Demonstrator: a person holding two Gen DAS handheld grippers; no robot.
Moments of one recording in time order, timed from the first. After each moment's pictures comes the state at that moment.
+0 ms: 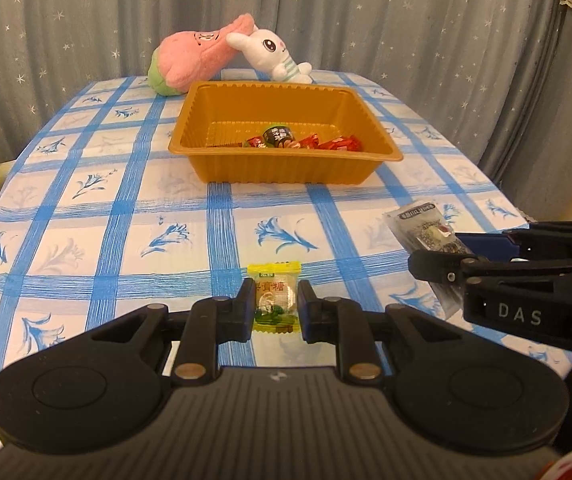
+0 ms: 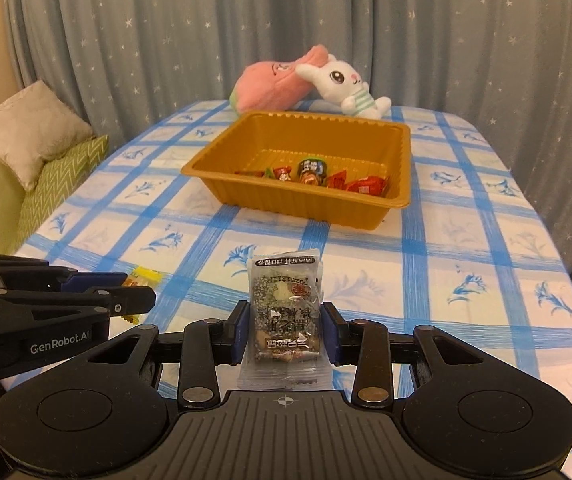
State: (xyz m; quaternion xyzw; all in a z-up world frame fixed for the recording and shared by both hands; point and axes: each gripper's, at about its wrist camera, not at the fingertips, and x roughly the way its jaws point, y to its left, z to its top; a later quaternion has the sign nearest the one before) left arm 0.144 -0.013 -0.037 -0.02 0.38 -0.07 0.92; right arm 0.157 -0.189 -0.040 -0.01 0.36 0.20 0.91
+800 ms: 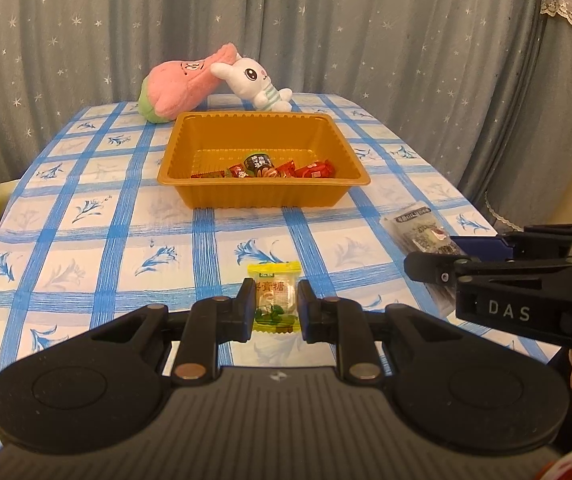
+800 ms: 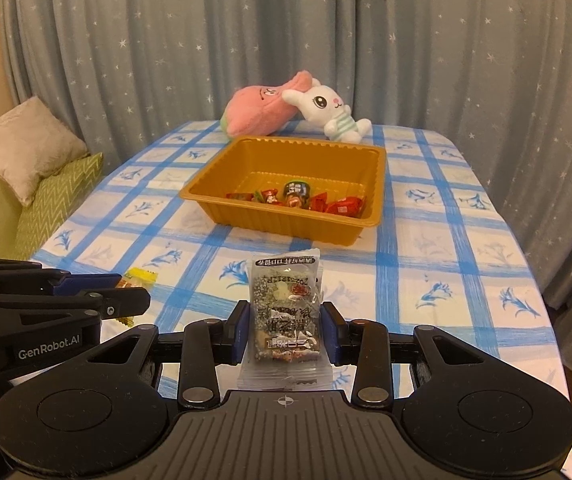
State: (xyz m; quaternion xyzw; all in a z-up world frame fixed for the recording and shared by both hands) left arm 0.122 -0.026 -0.006 -0.01 0.35 -0.09 0.93; right arm 0.131 -0.205 -0.008 -0.01 0.34 0.18 0.92
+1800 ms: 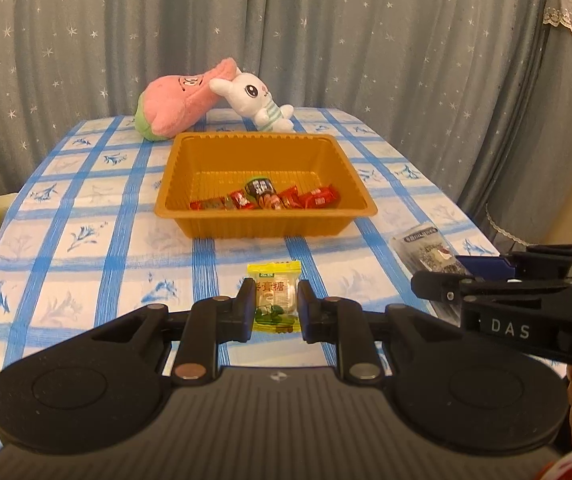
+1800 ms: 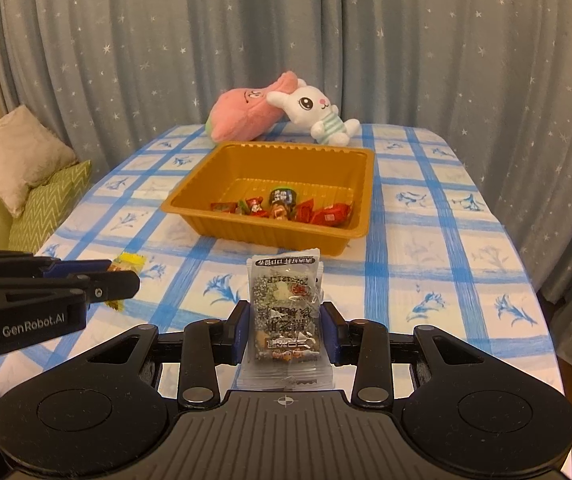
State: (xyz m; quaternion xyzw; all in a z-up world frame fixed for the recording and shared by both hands) left arm 0.156 -0.024 0.007 -0.02 0.34 -0.09 0.94; right arm 0.158 -0.210 -0.005 0.00 0.34 0.17 0.92
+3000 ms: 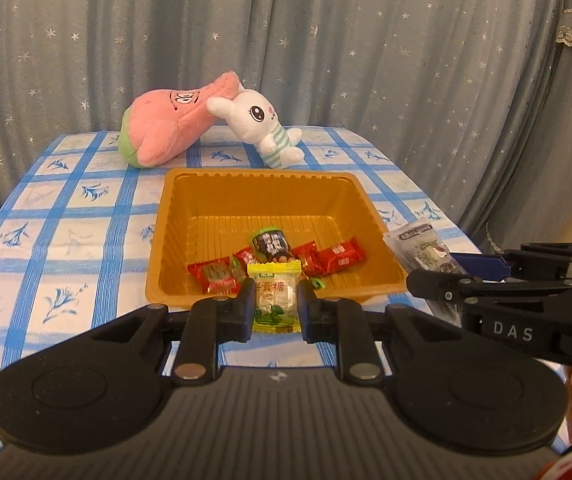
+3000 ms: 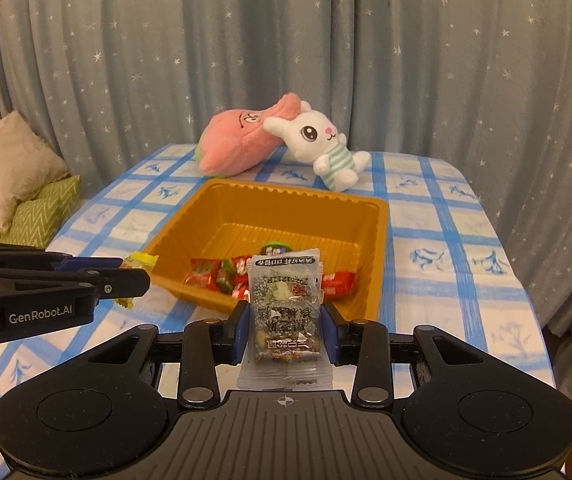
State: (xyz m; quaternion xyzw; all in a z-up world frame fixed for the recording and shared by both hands) left arm 0.266 -0.002 0.008 -0.03 0.34 -0.11 0.93; right arm 0.266 -0.194 0.006 -0.01 0.33 0.18 0.93
